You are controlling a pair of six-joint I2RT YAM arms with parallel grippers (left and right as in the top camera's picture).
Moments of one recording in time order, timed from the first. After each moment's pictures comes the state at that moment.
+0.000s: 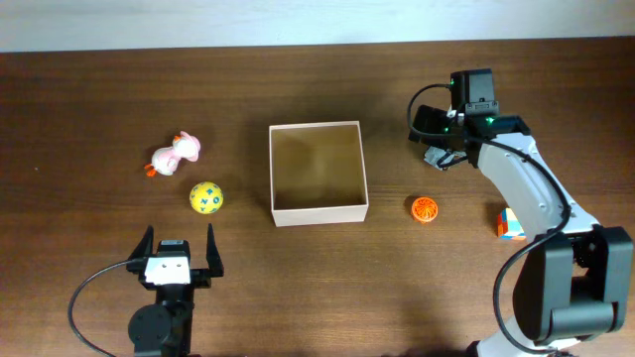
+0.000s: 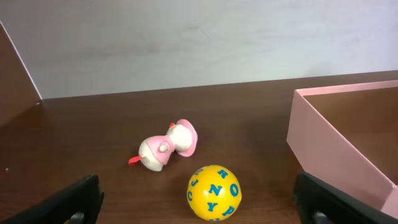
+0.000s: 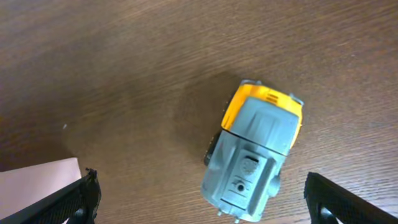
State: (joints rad) left arm 0.03 0.01 0.01 -0.08 -0.01 0.09; right arm 0.07 1.78 1.33 -0.57 0.03 0.39
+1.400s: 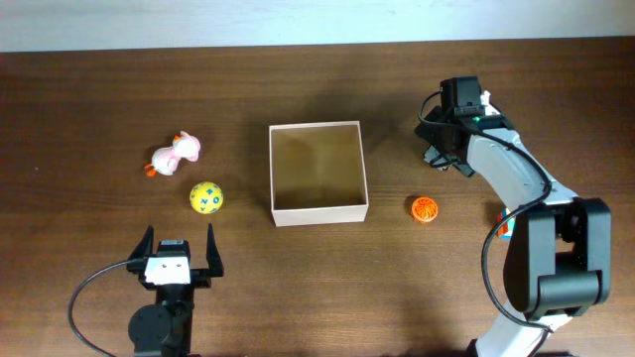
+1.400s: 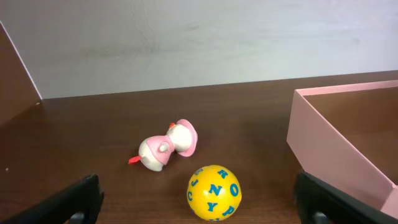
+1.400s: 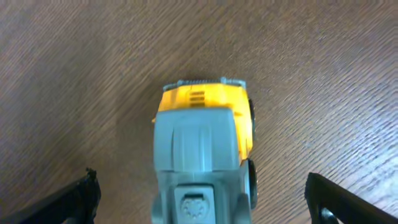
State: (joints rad) left arm 0.03 0.01 0.01 -0.08 -0.01 0.09; right arm 0.07 1.90 1.33 -0.55 0.21 0.82
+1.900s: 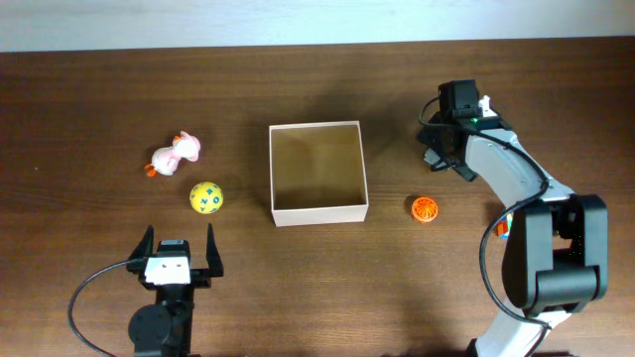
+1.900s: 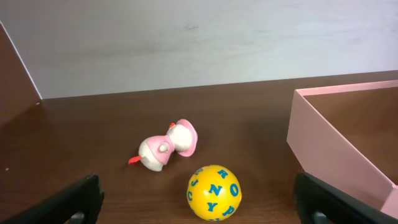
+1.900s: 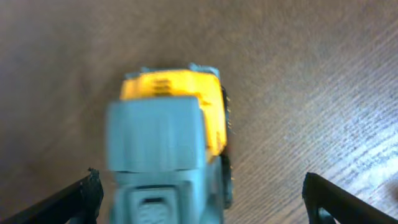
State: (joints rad) left arm 0.03 0.01 0.01 -0.08 -0.01 0.09; right arm 0.07 1.93 1.32 -0.58 0.24 0.81
